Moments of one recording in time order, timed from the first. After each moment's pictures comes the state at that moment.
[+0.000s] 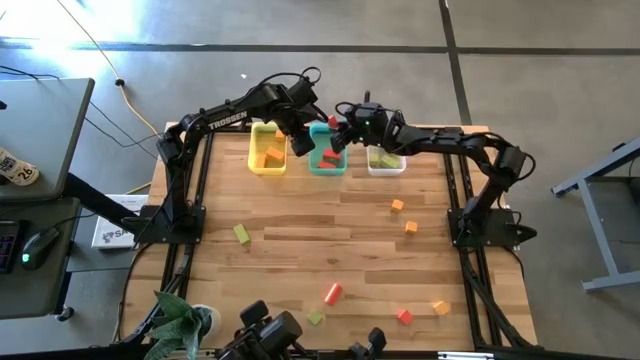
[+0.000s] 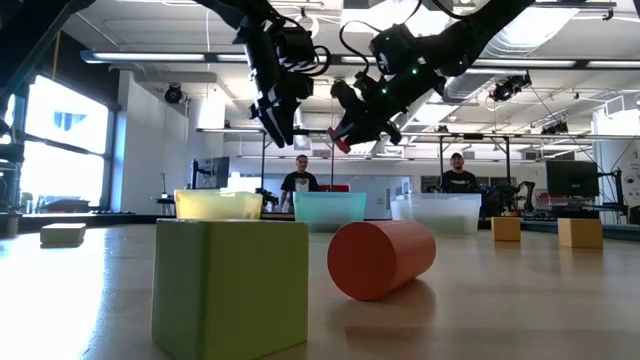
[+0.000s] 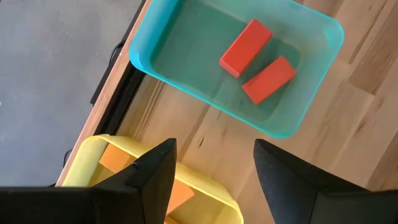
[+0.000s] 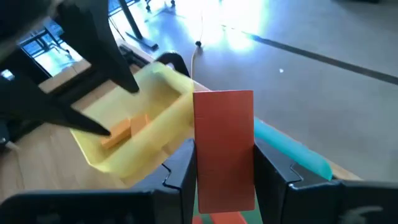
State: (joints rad) left arm 0.70 1.94 1.81 -1.08 -0.04 0.13; right arm -0.52 1.71 1.14 0.13 0.06 0.29
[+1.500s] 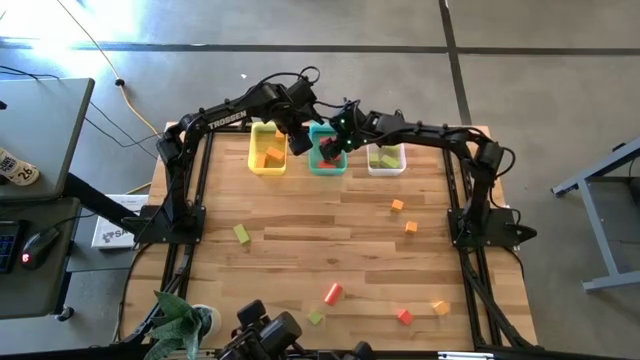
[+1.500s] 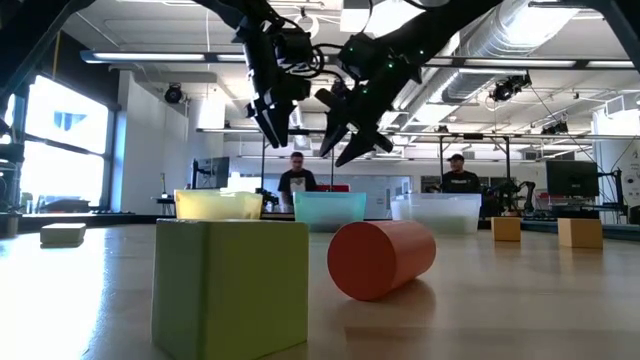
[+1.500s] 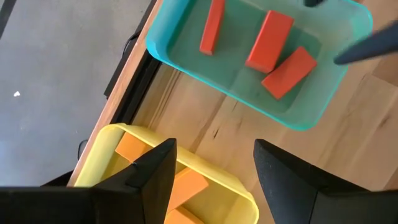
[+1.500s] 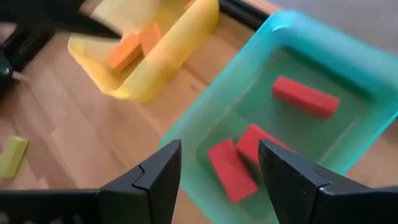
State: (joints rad) left arm 0.70 1.93 1.81 -1.10 -0.09 0.13; right arm -0.48 1.88 1.46 -0.42 -0.08 0.41
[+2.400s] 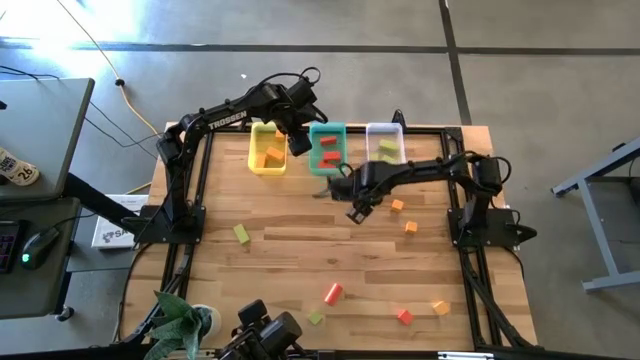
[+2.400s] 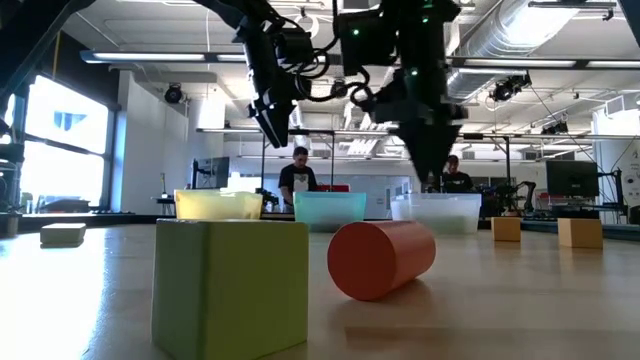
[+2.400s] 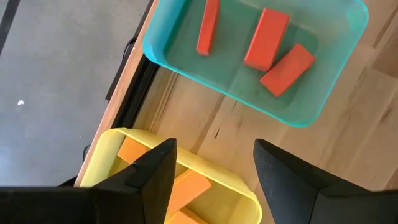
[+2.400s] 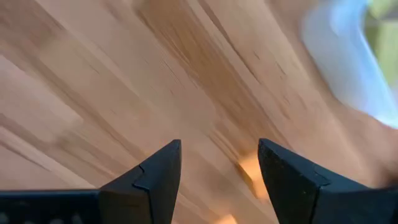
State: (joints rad) left arm 0.70 1.93 1.81 -1.10 -0.09 0.18; right arm -0.07 1.87 1.46 -1.23 0.21 0.64
